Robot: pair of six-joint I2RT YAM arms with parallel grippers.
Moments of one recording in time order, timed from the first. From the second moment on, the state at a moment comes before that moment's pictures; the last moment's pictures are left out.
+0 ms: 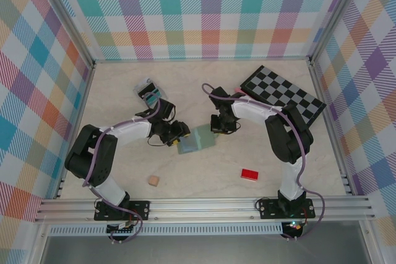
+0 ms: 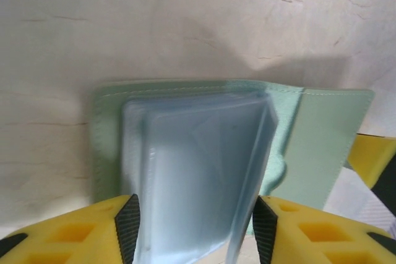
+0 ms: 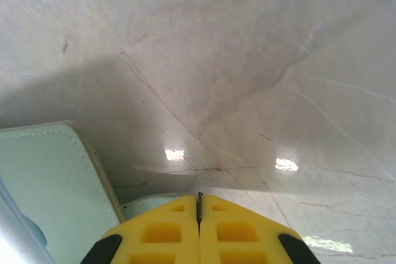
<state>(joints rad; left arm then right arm) -0.47 1.63 0.90 -0.39 0.35 -0.93 0.61 1.95 1.35 -0.78 -0.13 0.63</state>
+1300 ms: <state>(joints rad) -0.49 1.66 0.92 -0.45 0.33 -0.89 0.61 1.96 1.35 -0.78 -0.17 0.63</state>
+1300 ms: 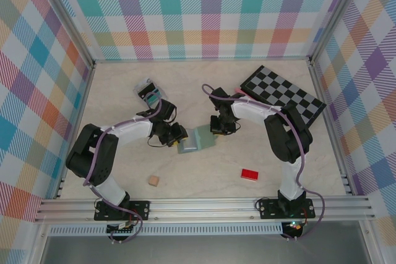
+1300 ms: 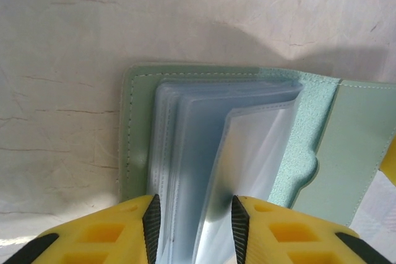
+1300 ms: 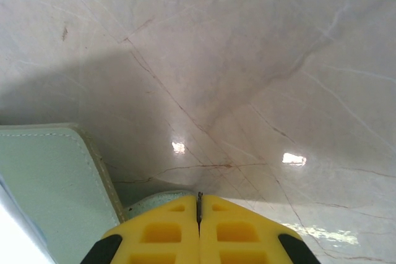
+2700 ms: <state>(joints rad) -0.54 1.71 0.98 -0.31 0.52 -0.87 0.61 1.98 1.35 -0.78 -0.22 0.63</state>
